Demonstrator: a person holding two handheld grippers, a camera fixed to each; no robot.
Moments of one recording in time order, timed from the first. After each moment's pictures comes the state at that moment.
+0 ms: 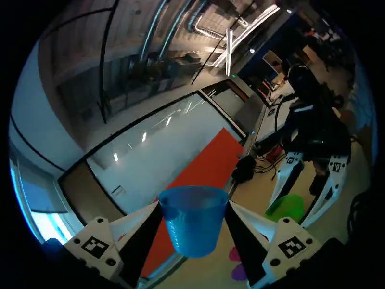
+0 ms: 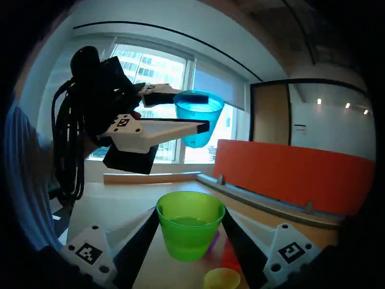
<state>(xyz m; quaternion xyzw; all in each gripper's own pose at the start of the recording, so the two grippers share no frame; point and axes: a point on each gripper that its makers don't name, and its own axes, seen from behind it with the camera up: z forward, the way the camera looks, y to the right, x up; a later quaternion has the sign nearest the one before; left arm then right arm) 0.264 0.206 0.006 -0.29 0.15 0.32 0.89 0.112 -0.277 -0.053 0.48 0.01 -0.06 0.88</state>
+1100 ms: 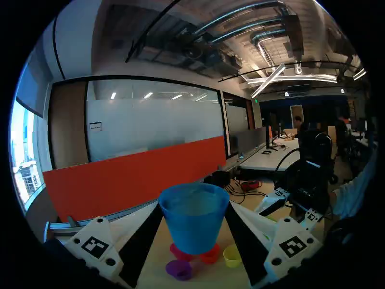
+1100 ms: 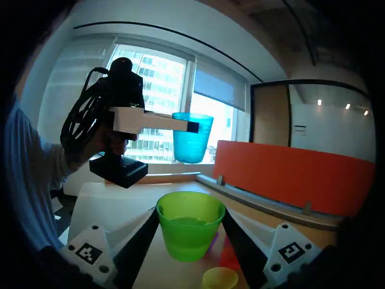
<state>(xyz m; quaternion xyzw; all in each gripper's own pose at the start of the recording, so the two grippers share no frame) 0.236 0.177 0.018 -0.35 0.00 0.07 0.93 0.118 -0.271 -0.056 0.48 0.01 -0.06 0.88</state>
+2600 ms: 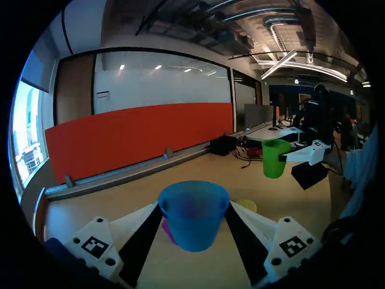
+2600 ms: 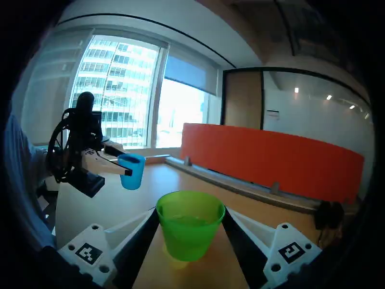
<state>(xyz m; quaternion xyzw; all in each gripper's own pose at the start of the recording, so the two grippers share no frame) 0.092 0.140 0.015 -0.33 -0.10 0.06 0.94 0.097 -0.164 -0.025 0.38 -0.05 -0.07 0.92</state>
